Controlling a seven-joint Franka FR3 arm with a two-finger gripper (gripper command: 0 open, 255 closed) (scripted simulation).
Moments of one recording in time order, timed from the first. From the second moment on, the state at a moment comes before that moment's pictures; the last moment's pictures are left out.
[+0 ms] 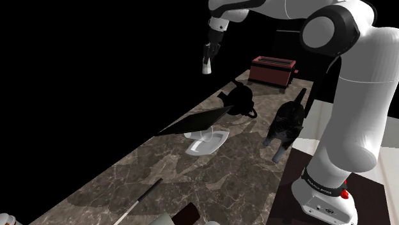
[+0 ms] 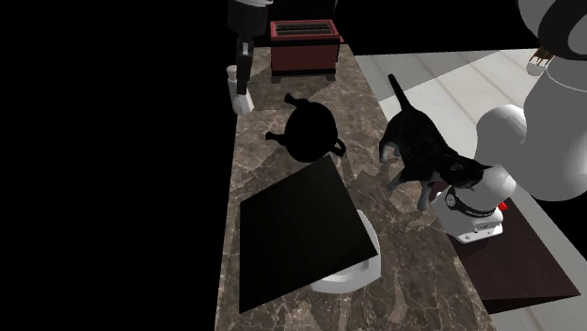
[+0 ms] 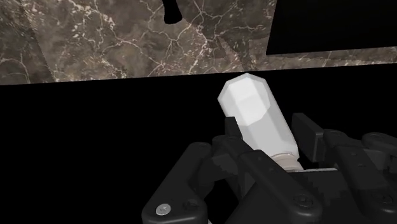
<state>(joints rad) 0.04 0.20 -0.38 -1.48 0.29 1.84 -0.47</state>
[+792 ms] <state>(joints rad) -0.05 0.19 -0.43 -1.43 0.31 1.74 -0.58</state>
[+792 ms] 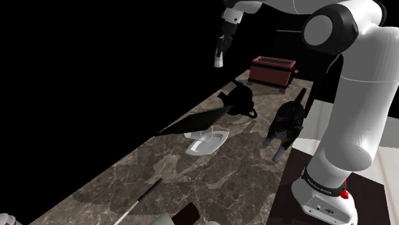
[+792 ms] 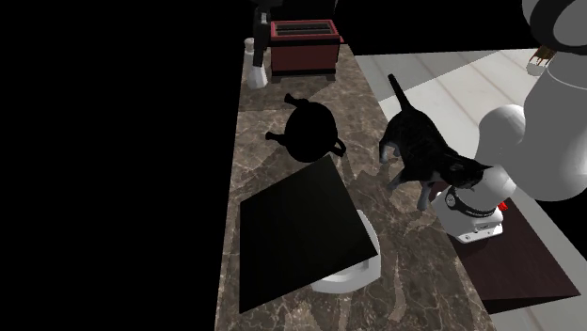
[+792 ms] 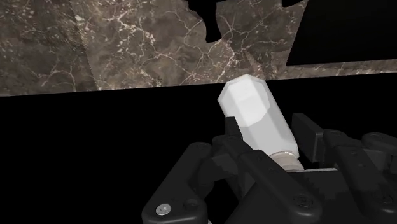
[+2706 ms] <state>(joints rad) -0.60 0.53 -0.57 -0.99 0.55 1.44 -1.12</state>
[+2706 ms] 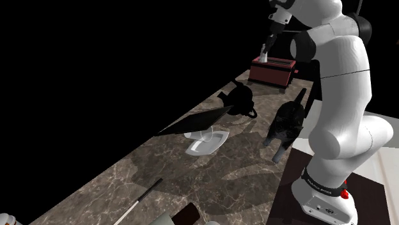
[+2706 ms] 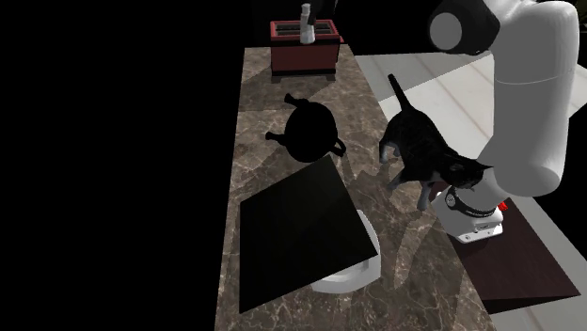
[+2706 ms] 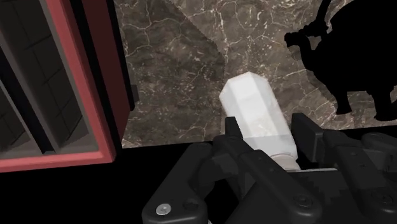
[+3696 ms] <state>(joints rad) -0.51 0.47 -0.58 -1.29 0.53 1.67 -1.20</state>
